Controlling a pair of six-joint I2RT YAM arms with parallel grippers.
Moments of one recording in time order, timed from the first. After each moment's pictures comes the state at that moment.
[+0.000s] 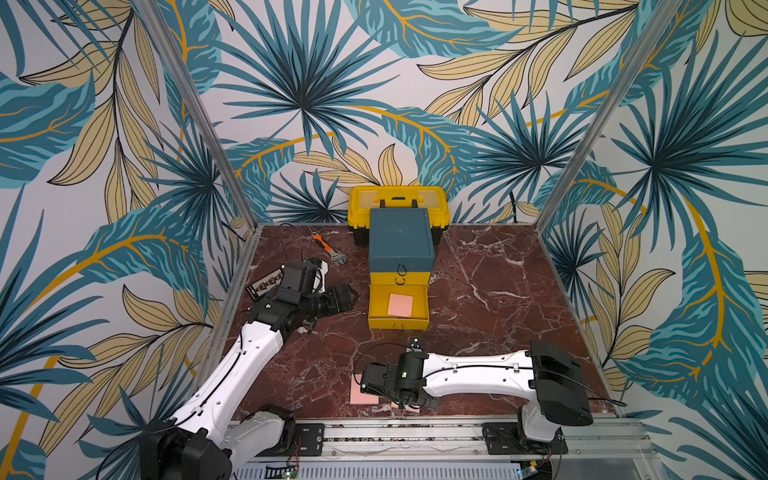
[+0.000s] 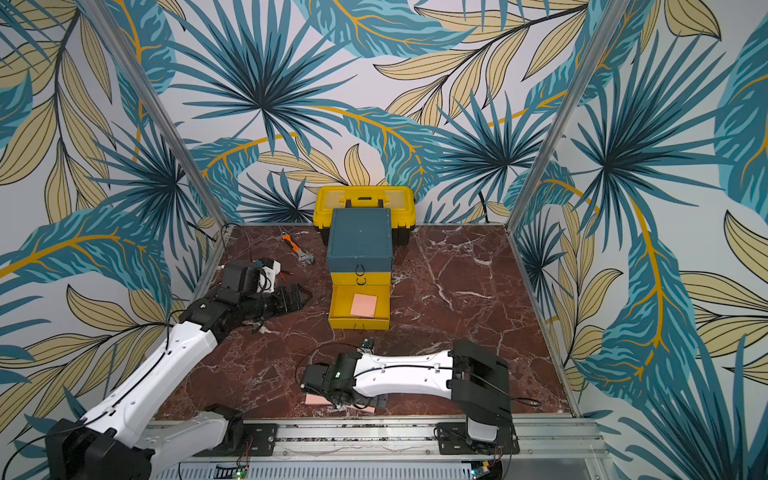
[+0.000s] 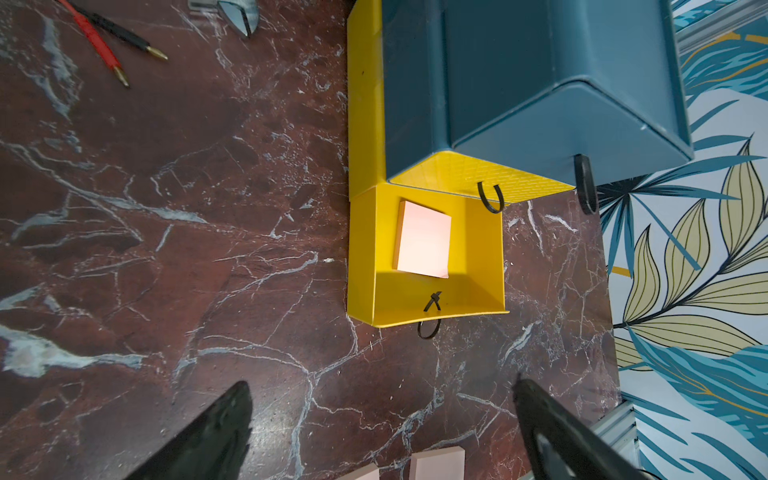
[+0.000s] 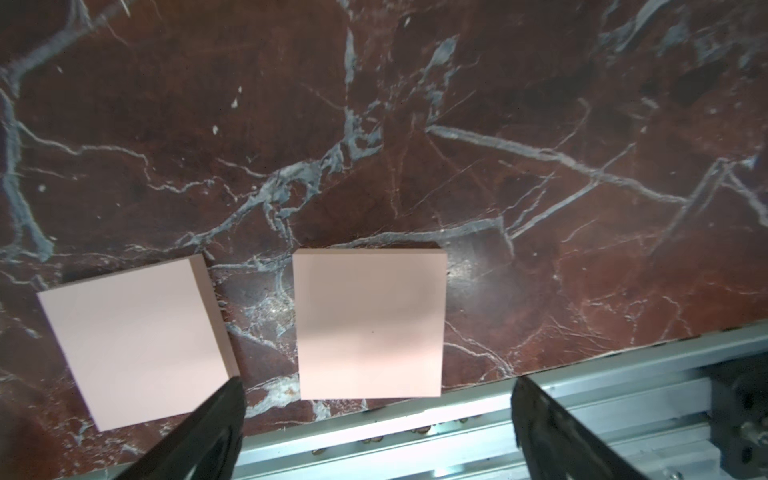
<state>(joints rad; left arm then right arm) -0.28 1.10 0.94 -0.63 0.30 -0.57 1.34 1.79 1.26 -1.06 0.28 1.56</state>
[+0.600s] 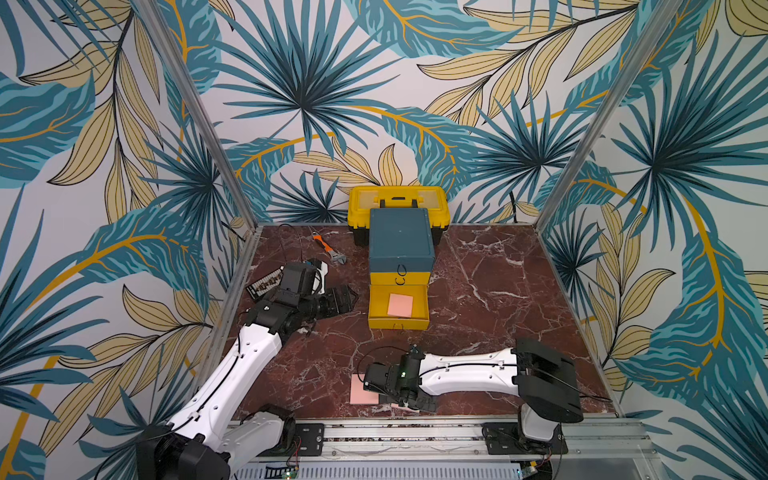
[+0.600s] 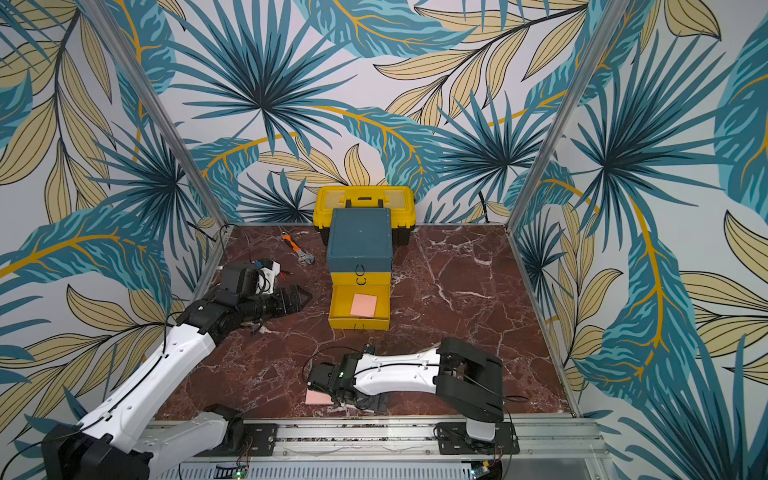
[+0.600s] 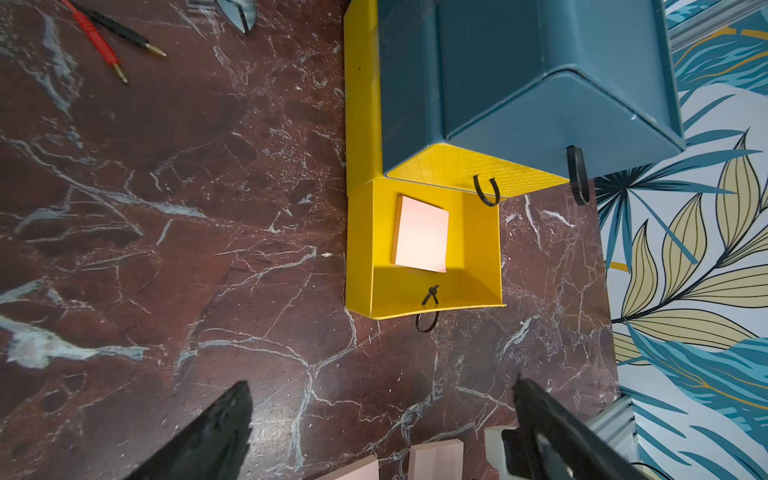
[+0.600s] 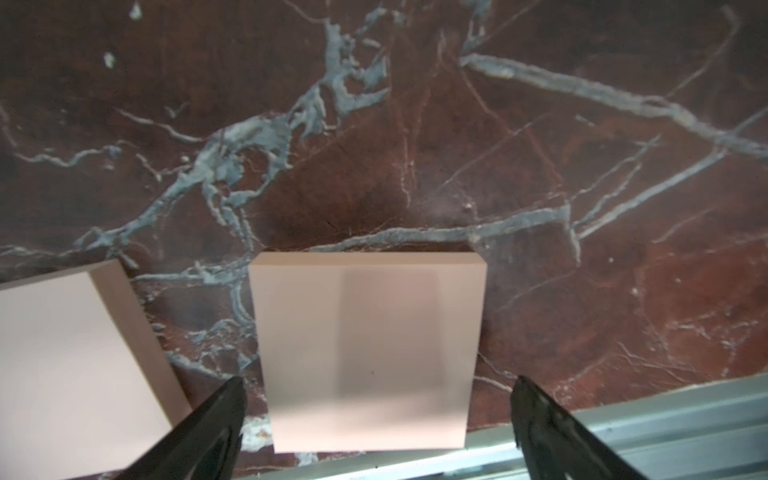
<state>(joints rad) -0.29 1.09 0.94 -0.65 0.30 -0.57 1.30 1.80 1.14 -0.90 0.18 1.52</state>
